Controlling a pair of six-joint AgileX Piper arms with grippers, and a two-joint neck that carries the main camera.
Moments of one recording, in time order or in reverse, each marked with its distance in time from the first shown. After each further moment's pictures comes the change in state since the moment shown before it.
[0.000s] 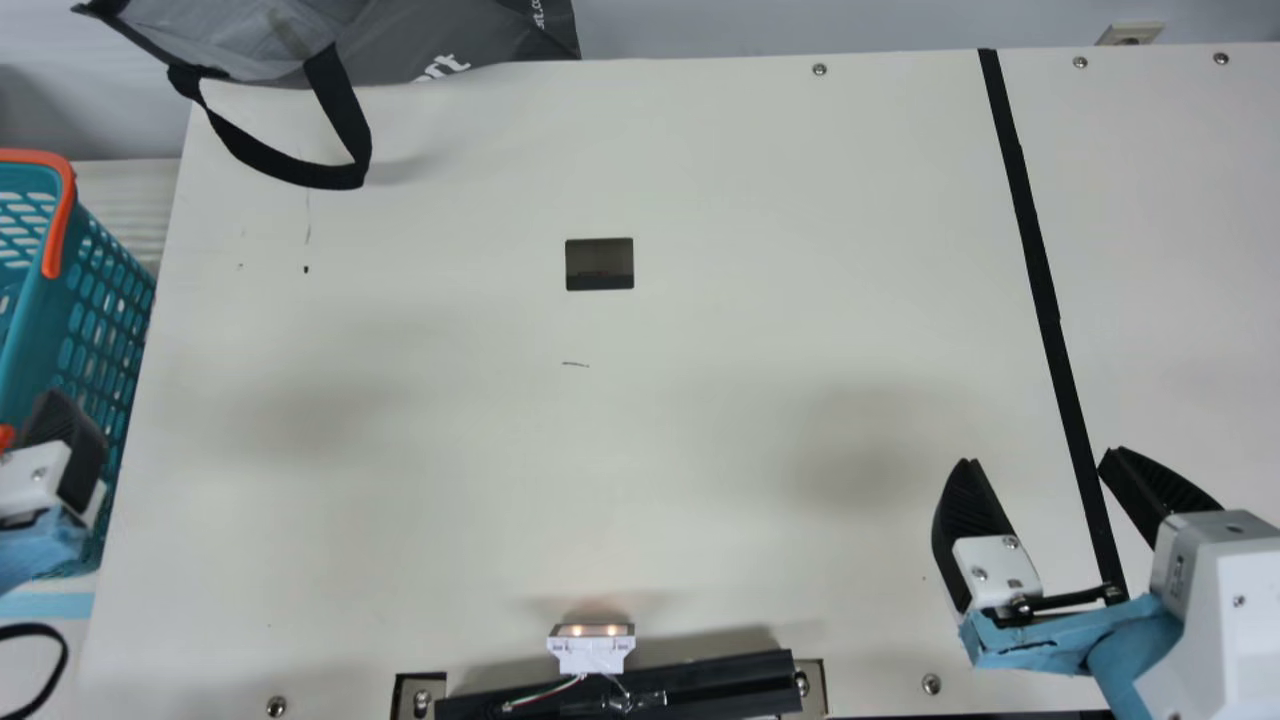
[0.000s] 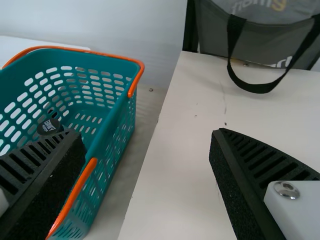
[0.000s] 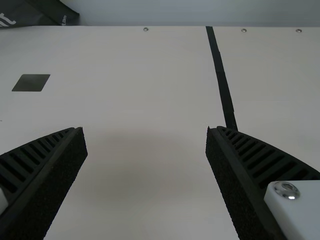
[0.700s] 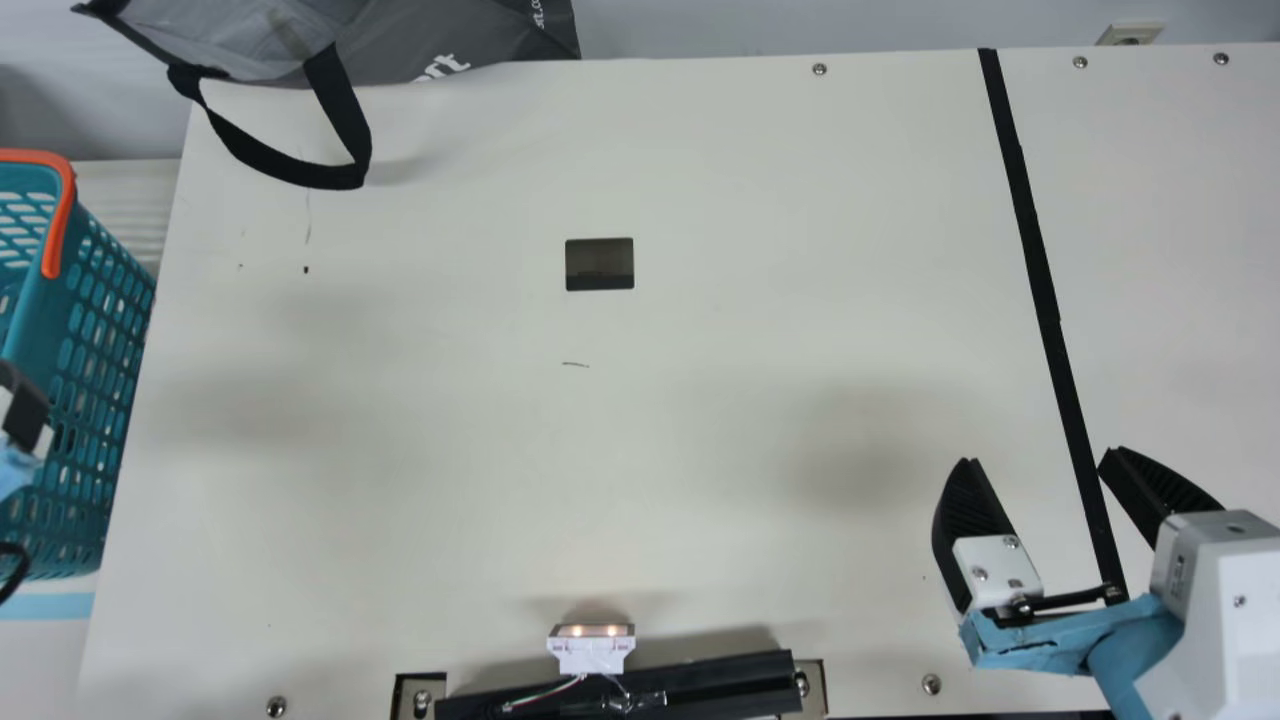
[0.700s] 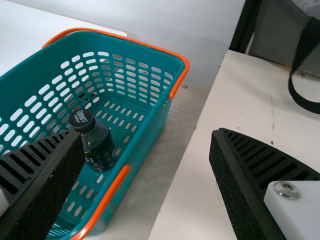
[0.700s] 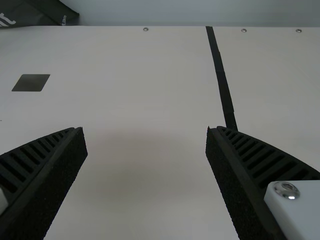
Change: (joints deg) left arm 13.3 12.3 -1.1 -6.4 -8.7 5.6; right arm 0.0 0.0 0.0 0.0 -0.1 0.0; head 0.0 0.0
